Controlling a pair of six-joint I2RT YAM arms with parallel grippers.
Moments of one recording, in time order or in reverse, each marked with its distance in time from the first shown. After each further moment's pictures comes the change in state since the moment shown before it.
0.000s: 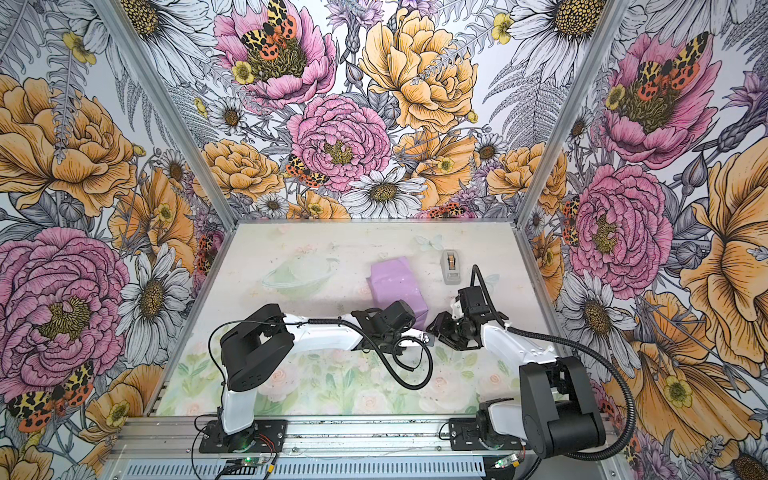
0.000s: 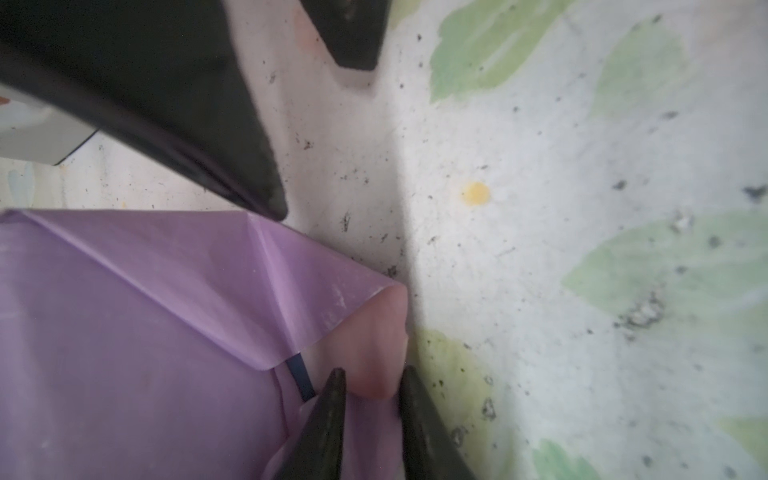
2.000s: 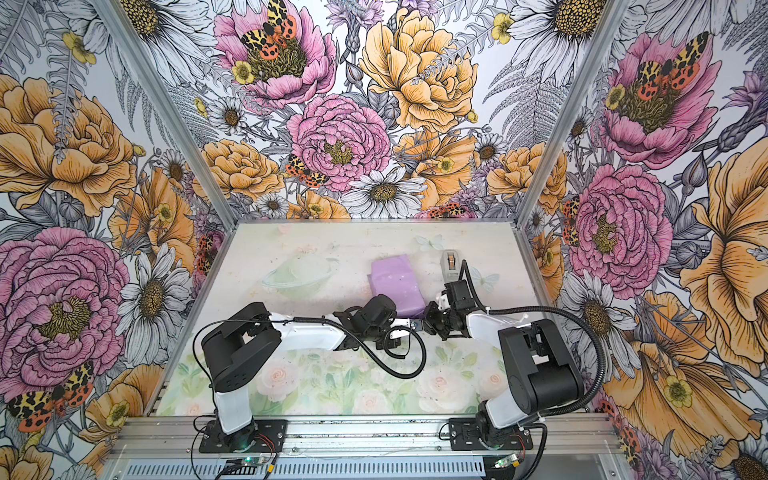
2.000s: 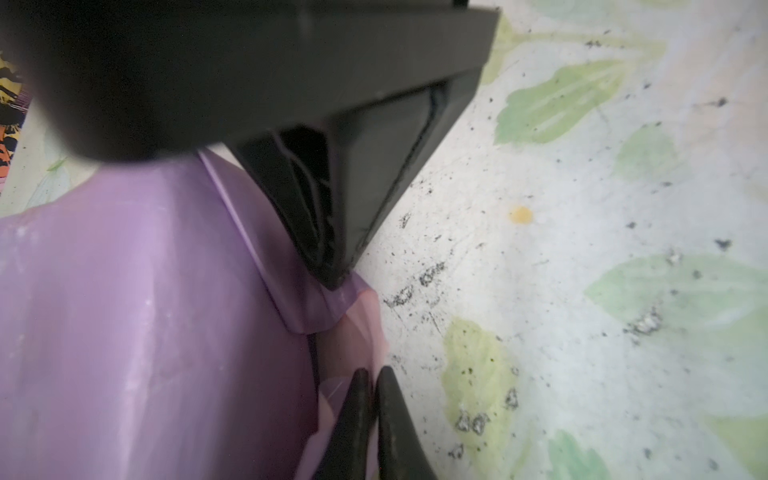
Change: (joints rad) left arm 0.080 -0.103 -0.187 0.264 0.158 -0.160; right arm 0.075 0.223 0.043 0.310 -0.139 0.252
